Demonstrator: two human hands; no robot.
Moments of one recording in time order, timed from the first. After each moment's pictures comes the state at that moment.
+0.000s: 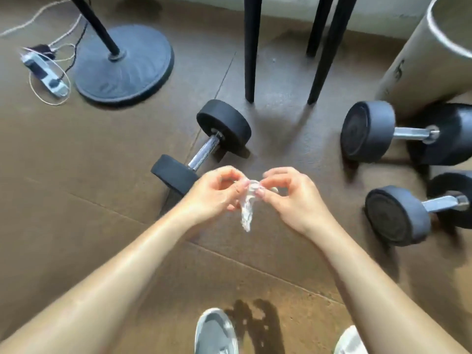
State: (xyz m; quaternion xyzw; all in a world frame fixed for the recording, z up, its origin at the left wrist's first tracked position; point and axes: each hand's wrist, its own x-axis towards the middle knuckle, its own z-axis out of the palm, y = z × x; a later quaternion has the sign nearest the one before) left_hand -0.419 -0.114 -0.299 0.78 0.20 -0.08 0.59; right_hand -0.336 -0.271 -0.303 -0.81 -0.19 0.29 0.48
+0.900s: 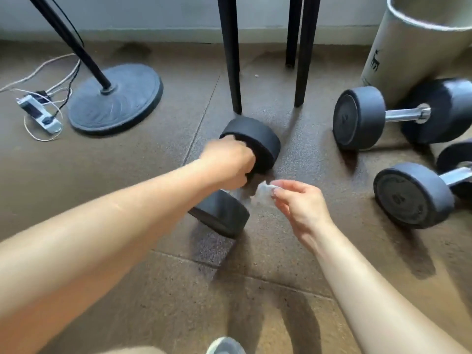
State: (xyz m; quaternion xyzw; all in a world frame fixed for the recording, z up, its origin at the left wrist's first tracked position) left_hand -0.354 -0.118 -0.354 0.98 -0.05 -0.16 -0.11; right_hand -0.367 -0.279 -0.408 -0.64 0.11 0.26 0.71
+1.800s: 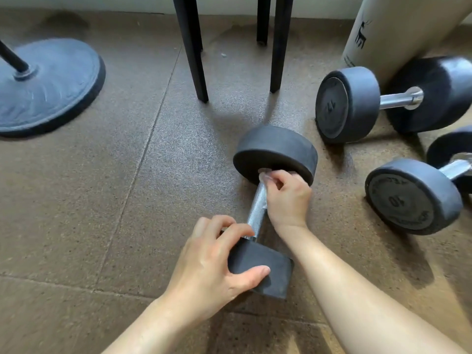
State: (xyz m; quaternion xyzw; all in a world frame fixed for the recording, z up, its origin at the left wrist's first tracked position) left_hand -0.437 -0.146 -0.467 0.95 0.00 0.05 0.30; right_hand -0.292 -0.265 -0.518 -0.90 -0.02 -0.08 0.43
